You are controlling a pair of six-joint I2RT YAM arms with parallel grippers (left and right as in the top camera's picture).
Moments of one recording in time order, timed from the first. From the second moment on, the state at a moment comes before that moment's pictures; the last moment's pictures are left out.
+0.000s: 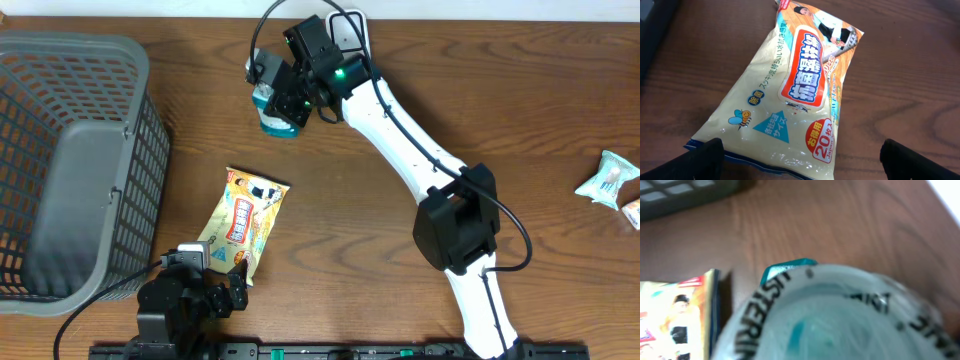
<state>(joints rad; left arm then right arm) -0.05 0.00 0.26 -0.95 0.17 -0.17 0.60 2.31 2.18 -0.80 -0.34 -0.47</state>
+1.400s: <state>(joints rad) -0.05 0.00 0.26 -0.95 0.17 -0.17 0.60 2.70 2.25 0.25 1.09 -0.85</state>
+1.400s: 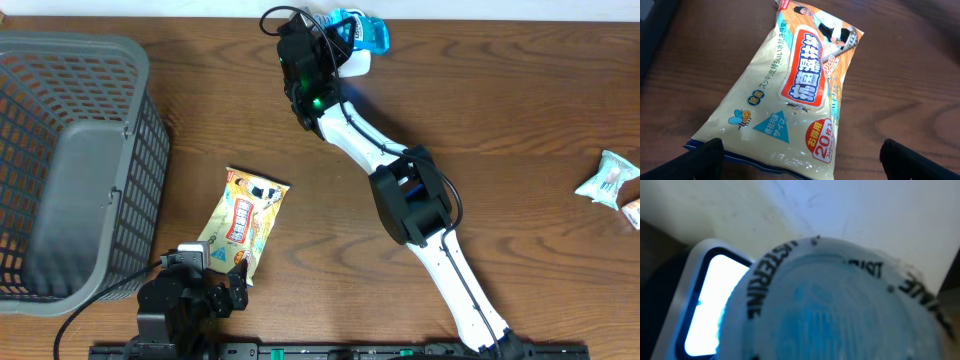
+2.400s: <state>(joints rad) -0.05 0.00 0.26 -0.95 0.17 -0.17 0.55 2.70 2.26 0.30 1.42 -1.00</state>
